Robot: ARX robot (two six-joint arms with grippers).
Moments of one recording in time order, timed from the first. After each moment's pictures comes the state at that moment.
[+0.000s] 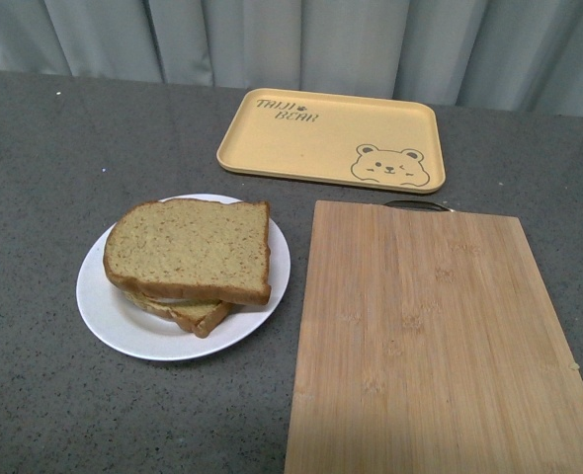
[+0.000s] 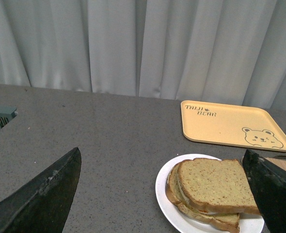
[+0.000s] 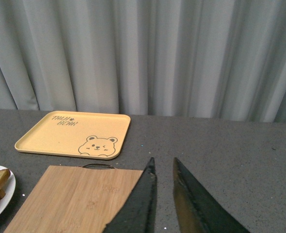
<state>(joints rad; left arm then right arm) 0.00 0.00 0.02 0.00 0.00 0.00 0.00 0.00 0.00 0.00 0.00 0.00</state>
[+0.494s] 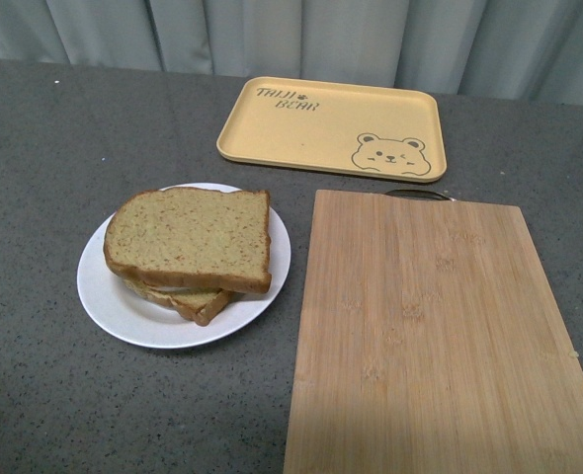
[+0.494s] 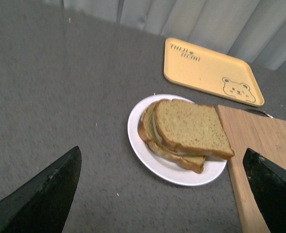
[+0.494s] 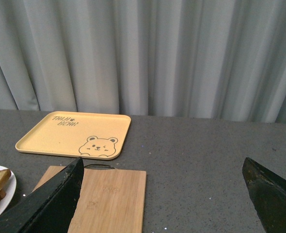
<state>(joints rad) 0.04 0.21 0.08 -0.15 0.13 -0.18 0.00 0.00 0.00 0.00 0.00 0.00</state>
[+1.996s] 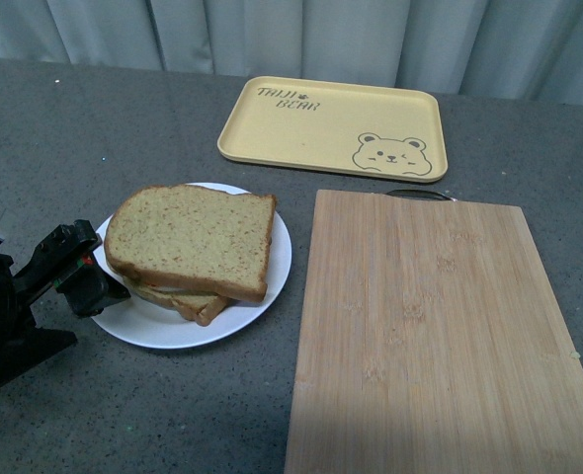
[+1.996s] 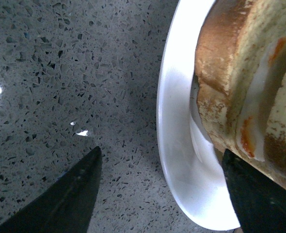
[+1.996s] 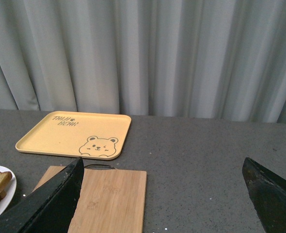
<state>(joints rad) -0.06 1.95 0.57 0.43 0.26 -0.66 0.00 0.00 0.00 0.00 0.00 0.00</state>
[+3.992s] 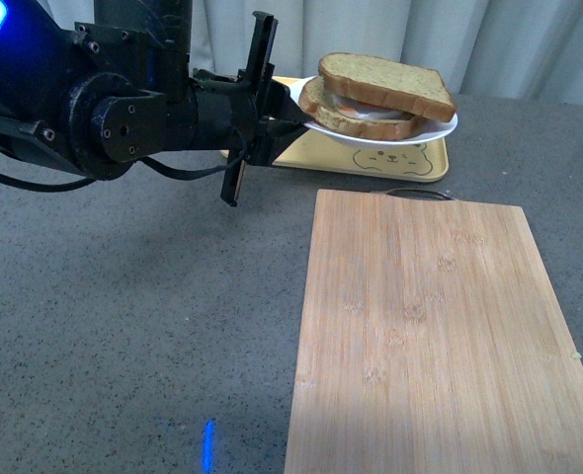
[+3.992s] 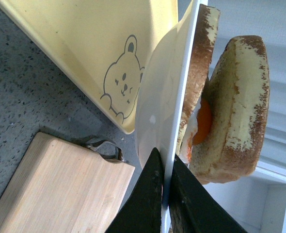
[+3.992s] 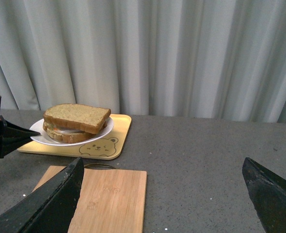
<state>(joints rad) -0.29 2.39 1.33 0.69 0.49 -1.37 0.00 0.00 0.00 0.00 0.00 0.00</state>
